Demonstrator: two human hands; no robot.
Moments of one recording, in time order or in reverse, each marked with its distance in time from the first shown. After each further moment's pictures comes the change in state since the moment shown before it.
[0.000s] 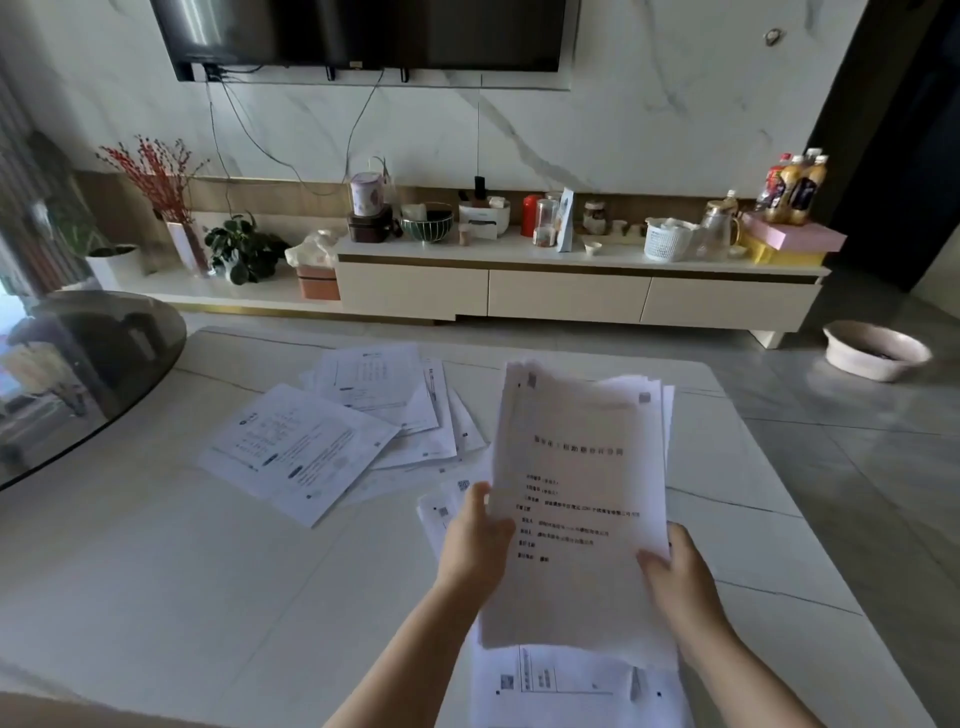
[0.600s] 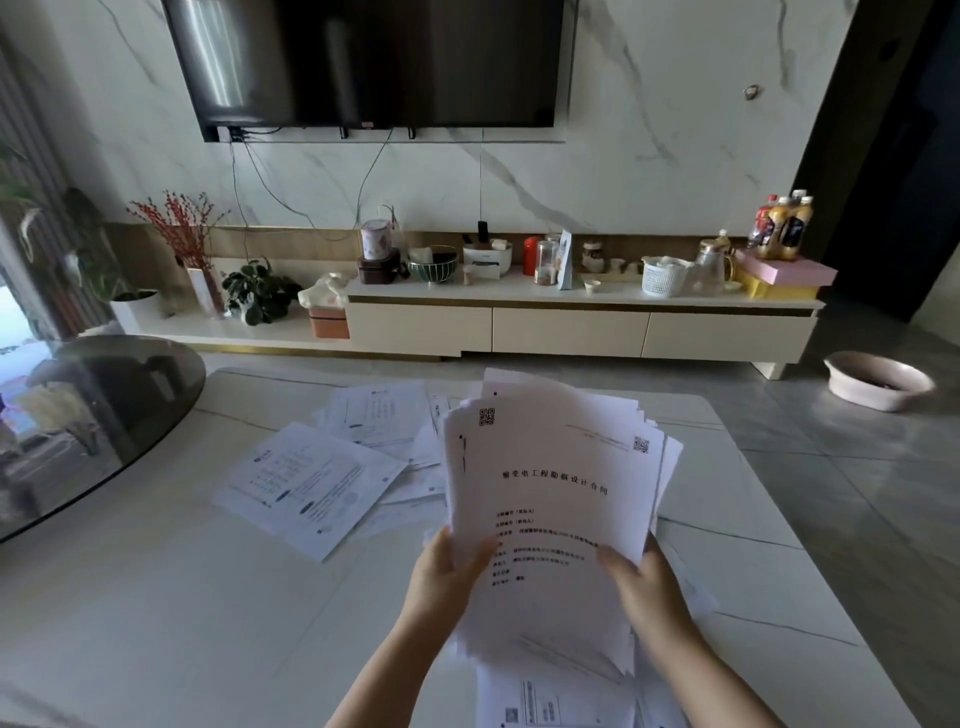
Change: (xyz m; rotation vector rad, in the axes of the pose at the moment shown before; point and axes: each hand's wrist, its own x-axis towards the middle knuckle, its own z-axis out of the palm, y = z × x) left_hand -0.026 -0.005 -0.037 -0.196 0.038 0.060; right_hand -0.026 -0.051 0.007 0.283 -0.127 -0.200
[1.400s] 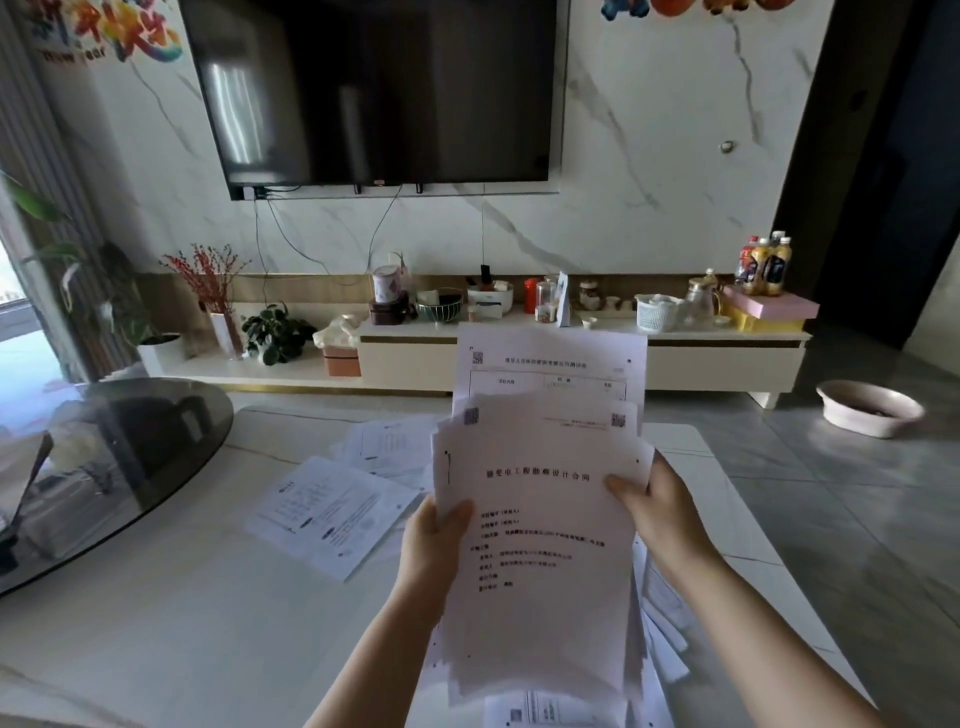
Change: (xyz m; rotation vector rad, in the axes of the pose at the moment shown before) left_hand -0.040 0.083 -0.026 -0.262 0.130 0.047; right_hand 0.000 -0.107 -0.034 0.028 0.000 -0.199
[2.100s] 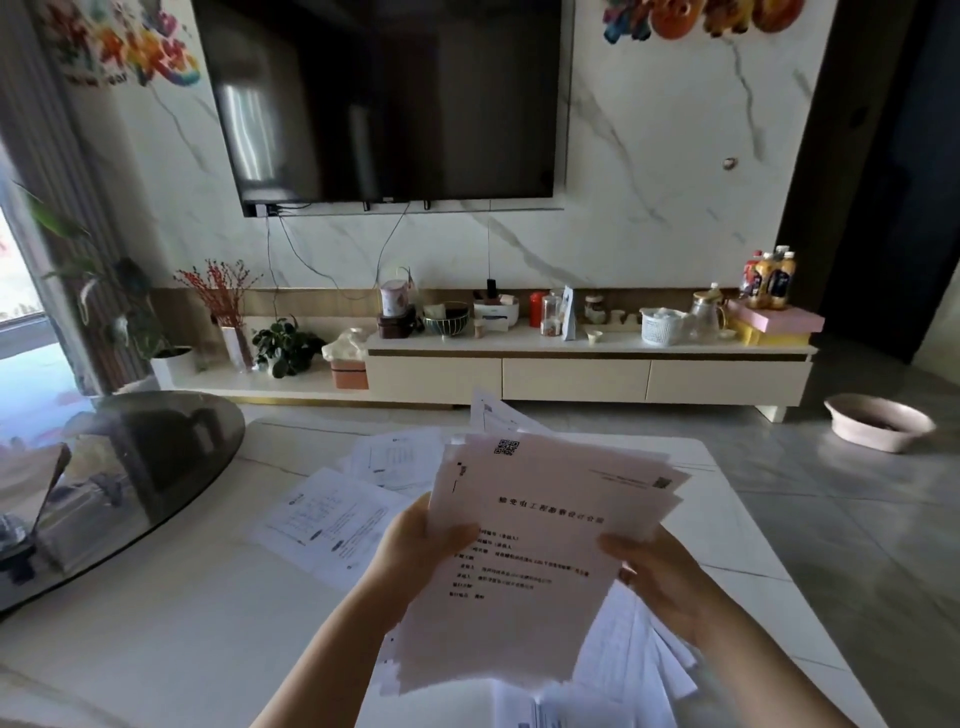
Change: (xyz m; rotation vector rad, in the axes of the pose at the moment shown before) left_hand -0.001 0.022 -0.039 0.189 -0.234 0.054; right_hand -0.014 0.034 -0.008 0.495 -0.333 0.333
